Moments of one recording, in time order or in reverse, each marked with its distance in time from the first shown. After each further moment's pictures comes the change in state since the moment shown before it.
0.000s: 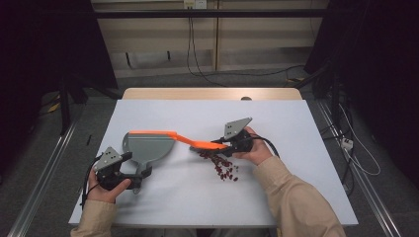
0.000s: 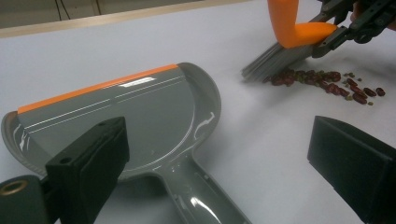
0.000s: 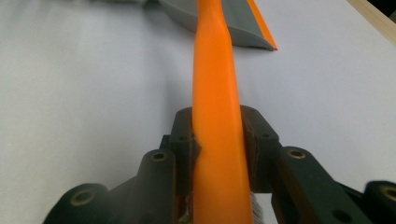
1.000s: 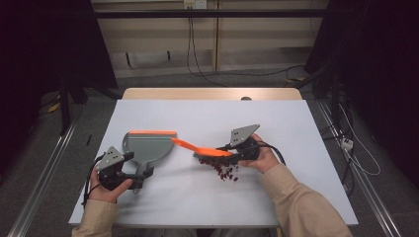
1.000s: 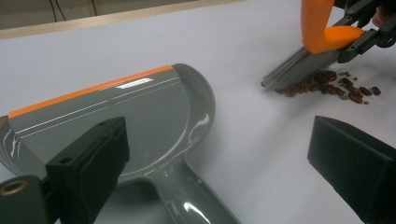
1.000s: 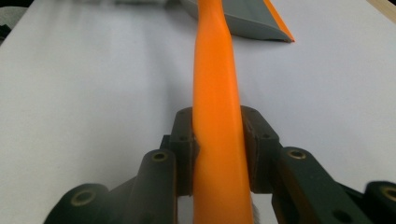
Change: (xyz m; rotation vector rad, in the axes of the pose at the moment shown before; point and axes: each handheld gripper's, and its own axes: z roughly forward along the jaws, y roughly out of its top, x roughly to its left) left arm -0.003 0.002 0.003 0.002 -0.010 0.013; right arm 0.025 -0.006 -0.018 -0.005 0.012 0.044
